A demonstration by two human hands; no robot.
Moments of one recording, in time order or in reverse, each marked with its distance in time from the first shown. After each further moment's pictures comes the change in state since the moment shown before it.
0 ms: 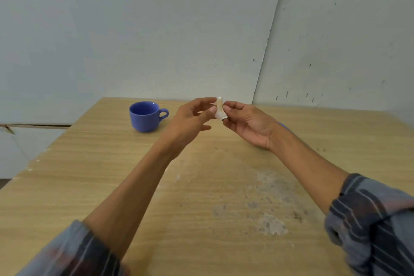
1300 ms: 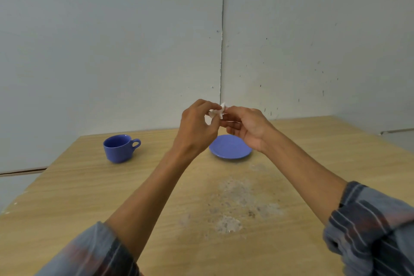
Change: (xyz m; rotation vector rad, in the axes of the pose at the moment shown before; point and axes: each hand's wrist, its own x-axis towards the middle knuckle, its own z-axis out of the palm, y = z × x) left_hand -0.008 0.075 0.106 0.606 0.197 0.598; right_hand -0.100 -0.075 -0.004 -0.173 0.431 -0.168
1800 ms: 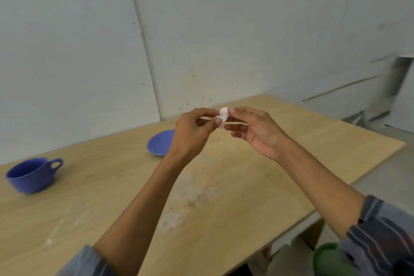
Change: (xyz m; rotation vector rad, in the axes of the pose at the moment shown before) left_hand -0.022 0.090 0.101 -0.538 -0.376 -0.266; right_hand -0.096 -0.007 -0.146 0.005 0.207 -0.119
